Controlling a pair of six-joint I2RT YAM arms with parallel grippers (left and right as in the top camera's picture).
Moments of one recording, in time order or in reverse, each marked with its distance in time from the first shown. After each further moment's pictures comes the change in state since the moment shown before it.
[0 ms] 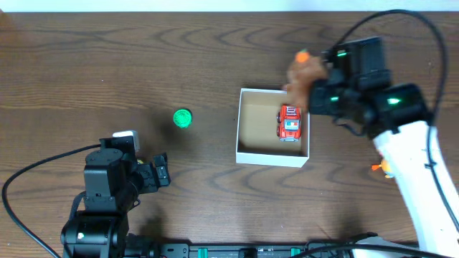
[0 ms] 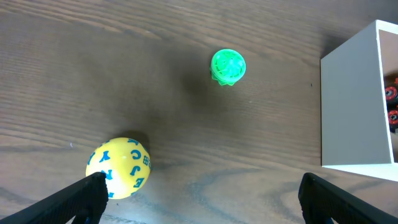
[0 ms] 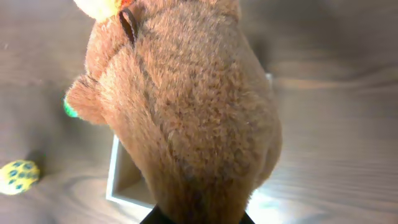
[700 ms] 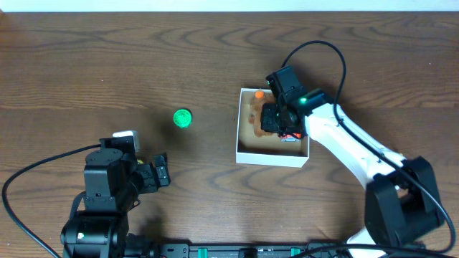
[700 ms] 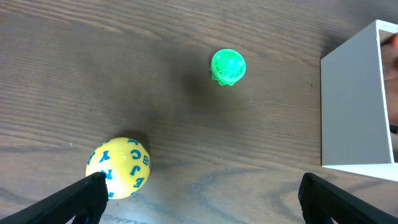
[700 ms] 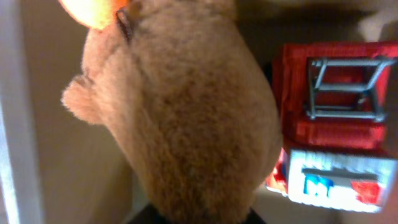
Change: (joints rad) left arm 0.000 0.000 0.000 0.000 0.000 0.000; right arm 0.143 0.323 -0.232 0.326 0.029 0.174
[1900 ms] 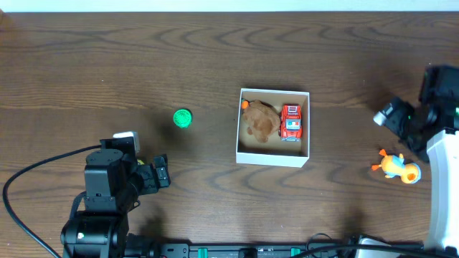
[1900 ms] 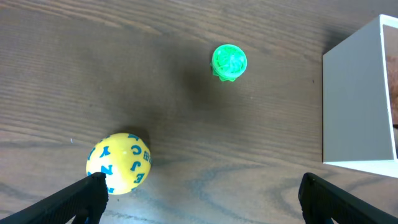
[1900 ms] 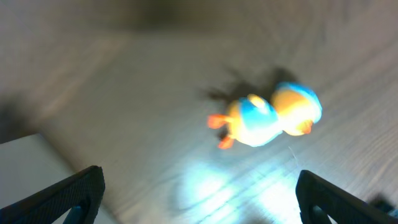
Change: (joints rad) left arm 0.000 0.000 0.000 -0.015 0.000 0.000; right arm -0.775 -0.383 -0.016 -0.393 0.198 -0.066
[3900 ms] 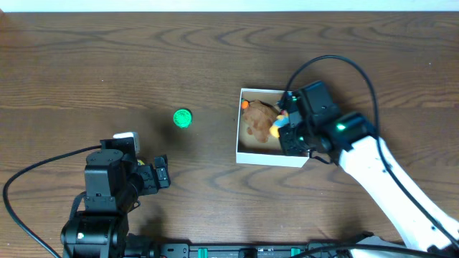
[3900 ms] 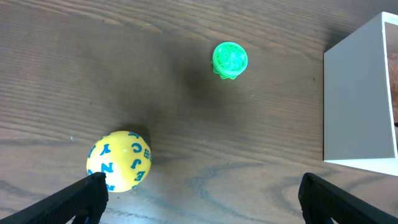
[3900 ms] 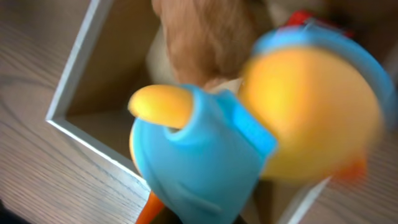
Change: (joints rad) left arm 0.000 0.000 0.001 -0.008 0.000 0.000; right arm 0.771 0.050 -0.098 0.219 -0.237 -0.369
